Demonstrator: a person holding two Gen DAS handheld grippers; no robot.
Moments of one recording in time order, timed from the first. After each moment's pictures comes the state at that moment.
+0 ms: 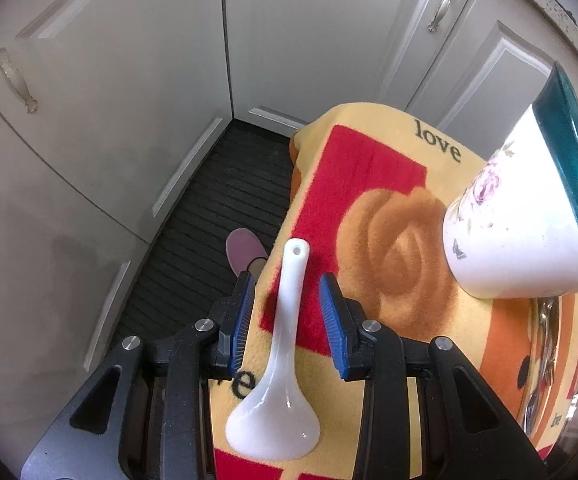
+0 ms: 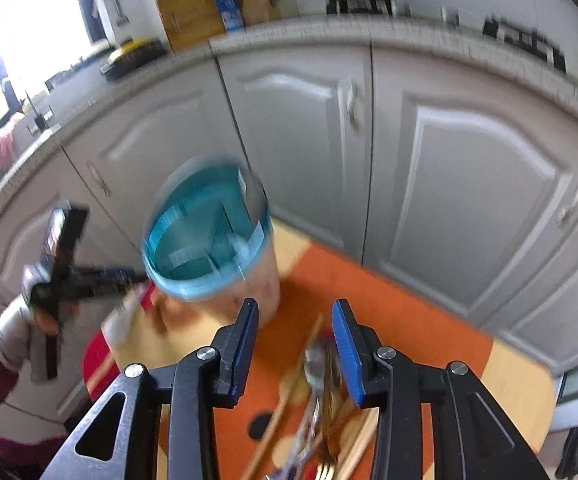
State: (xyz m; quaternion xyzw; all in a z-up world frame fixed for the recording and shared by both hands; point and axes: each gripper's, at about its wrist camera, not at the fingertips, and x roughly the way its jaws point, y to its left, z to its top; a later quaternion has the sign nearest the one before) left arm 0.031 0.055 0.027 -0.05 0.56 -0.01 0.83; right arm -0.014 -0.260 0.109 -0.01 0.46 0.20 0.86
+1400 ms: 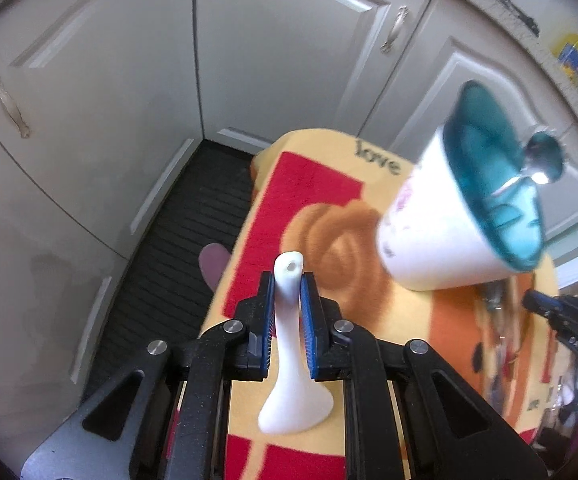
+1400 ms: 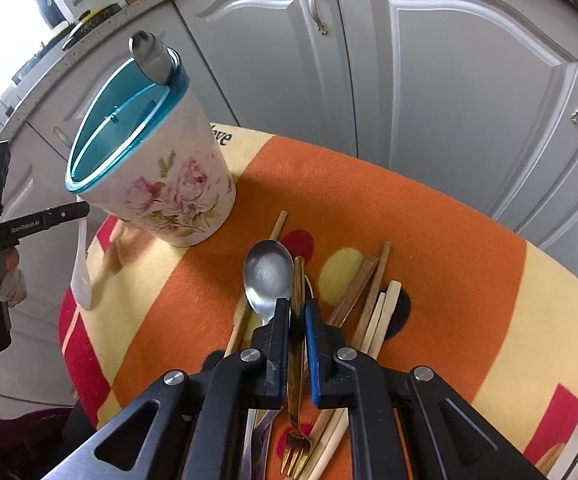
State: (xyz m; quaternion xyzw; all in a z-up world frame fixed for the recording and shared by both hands) left arm 0.009 0.044 0.073 -0.07 0.53 -0.06 0.84; right arm -0.018 -0.291 0.050 0.03 0.53 0.19 0.82
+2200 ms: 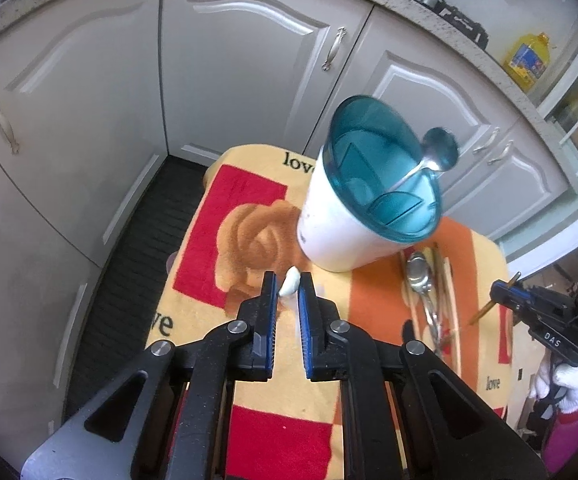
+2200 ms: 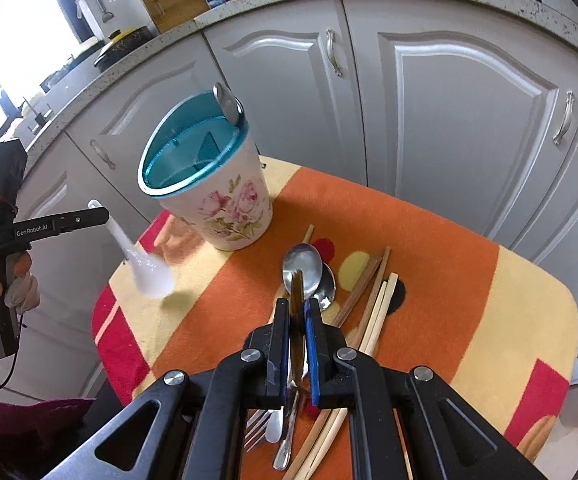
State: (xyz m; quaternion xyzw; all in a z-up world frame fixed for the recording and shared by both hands) left arm -0.033 0.016 0.124 -0.08 0.50 -0.12 0.85; right arm -0.061 -0.295 0.098 0.03 0.48 0.21 0.85
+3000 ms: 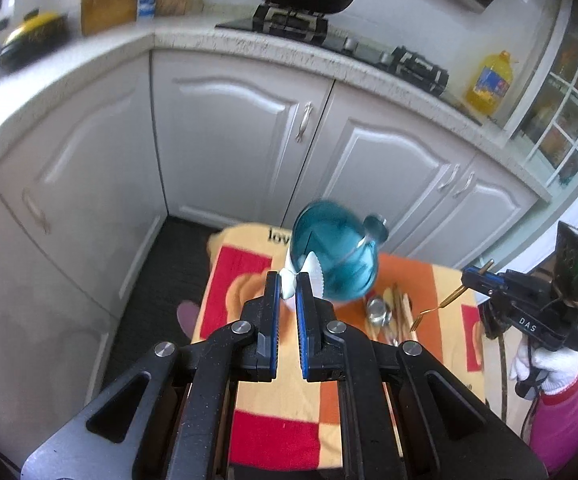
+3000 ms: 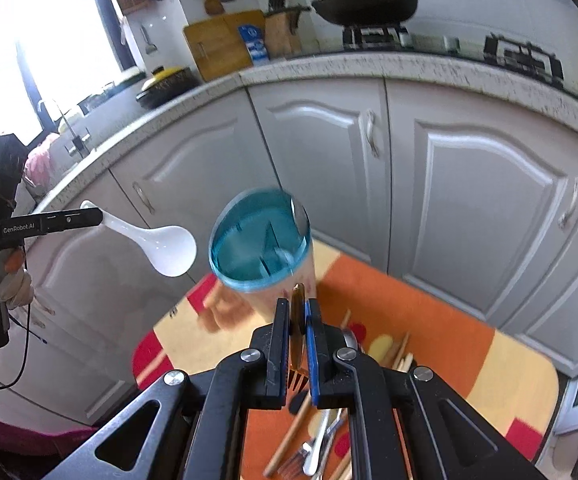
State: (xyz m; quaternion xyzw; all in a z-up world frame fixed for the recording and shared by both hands) left arm -0.045 0.031 0.242 -0.05 0.43 -0.15 0.89; right arm -0.058 -0.270 0.190 0.03 0.39 0.25 0.89
